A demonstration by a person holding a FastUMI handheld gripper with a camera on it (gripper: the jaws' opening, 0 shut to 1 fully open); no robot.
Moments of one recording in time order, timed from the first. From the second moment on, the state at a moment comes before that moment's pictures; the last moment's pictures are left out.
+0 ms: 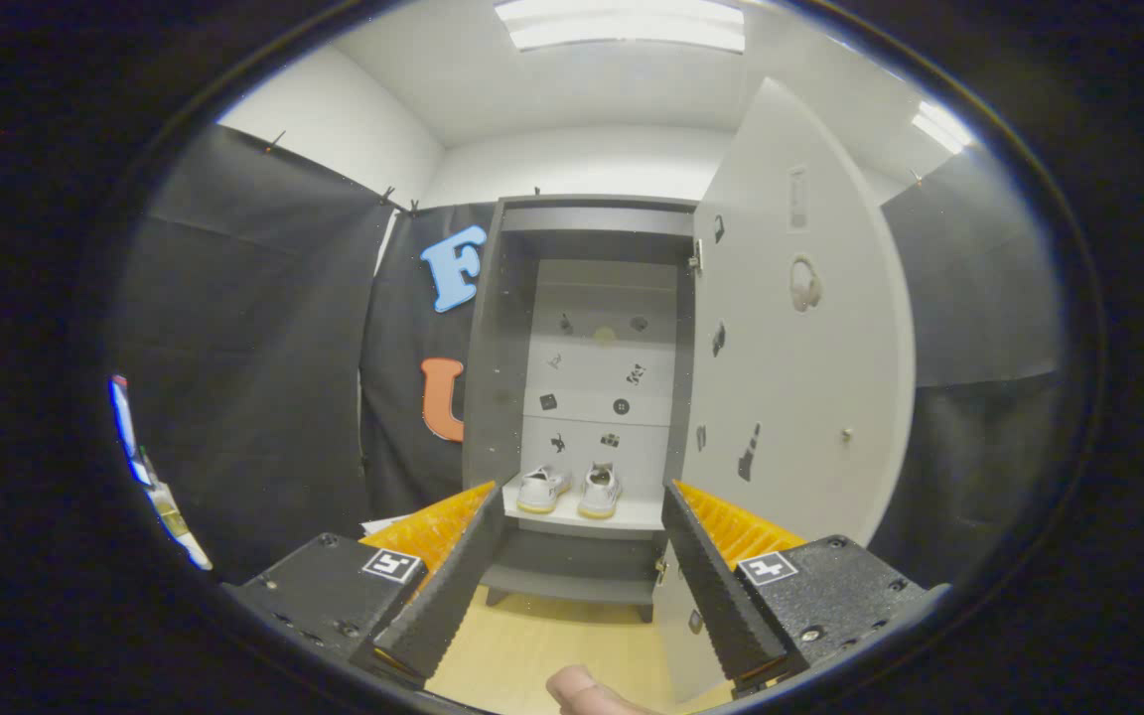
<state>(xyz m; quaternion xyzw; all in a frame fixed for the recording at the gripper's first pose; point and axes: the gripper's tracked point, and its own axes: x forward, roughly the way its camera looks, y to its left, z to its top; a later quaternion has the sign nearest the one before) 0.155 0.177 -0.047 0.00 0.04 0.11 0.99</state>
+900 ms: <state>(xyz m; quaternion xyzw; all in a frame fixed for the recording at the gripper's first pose) 0.162 -0.054 -0.056 -0.03 0.06 -0.03 1.00</state>
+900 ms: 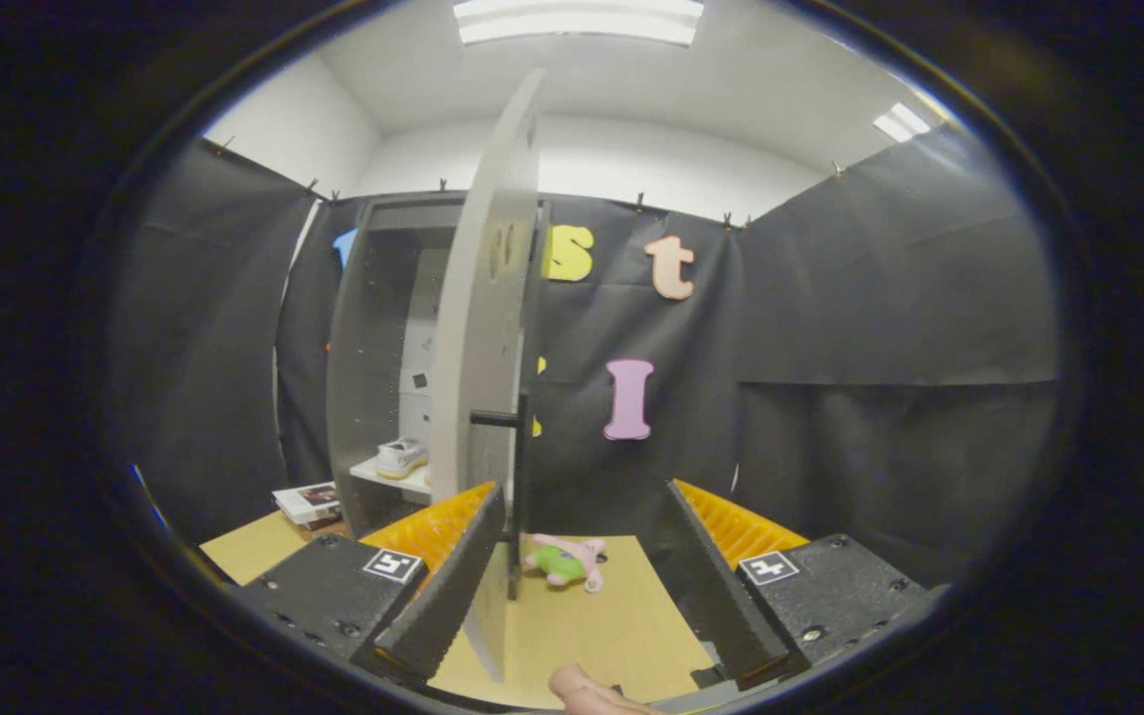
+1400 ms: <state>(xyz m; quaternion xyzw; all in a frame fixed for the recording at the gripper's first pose) 0.195 -0.042 -0.062 0.00 0.08 0.01 1.00</state>
